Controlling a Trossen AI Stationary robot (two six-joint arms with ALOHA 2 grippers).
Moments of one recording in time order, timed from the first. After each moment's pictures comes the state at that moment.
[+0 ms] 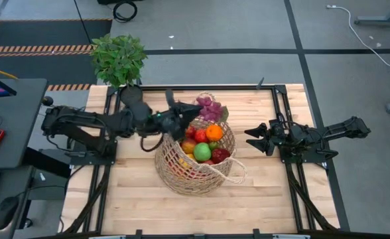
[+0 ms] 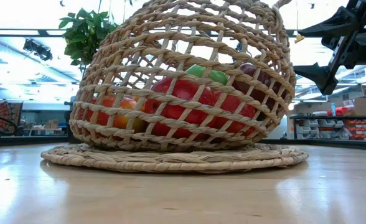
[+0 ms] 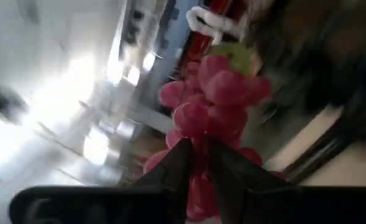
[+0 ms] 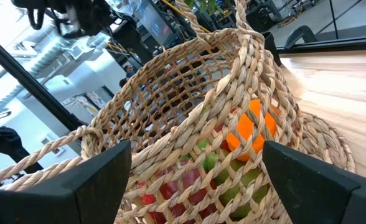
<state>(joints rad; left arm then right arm) -0.10 1.38 1.25 0.33 -0.39 1.21 0.18 0.18 0.01 0.21 0.31 0.65</state>
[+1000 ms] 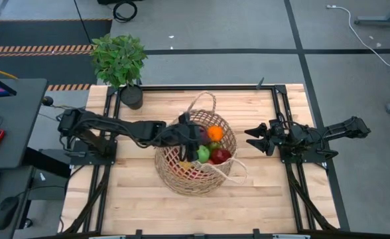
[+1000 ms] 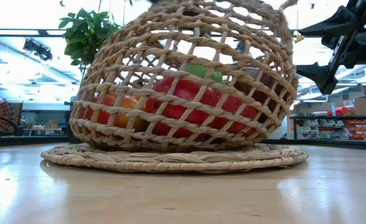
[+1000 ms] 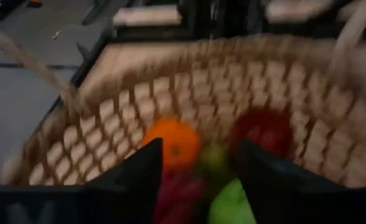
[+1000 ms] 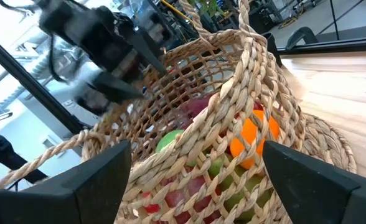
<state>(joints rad) -0.12 1.61 1.29 -0.23 -0.38 -0.05 0.18 0.18 0.01 0.22 0.31 0.65</state>
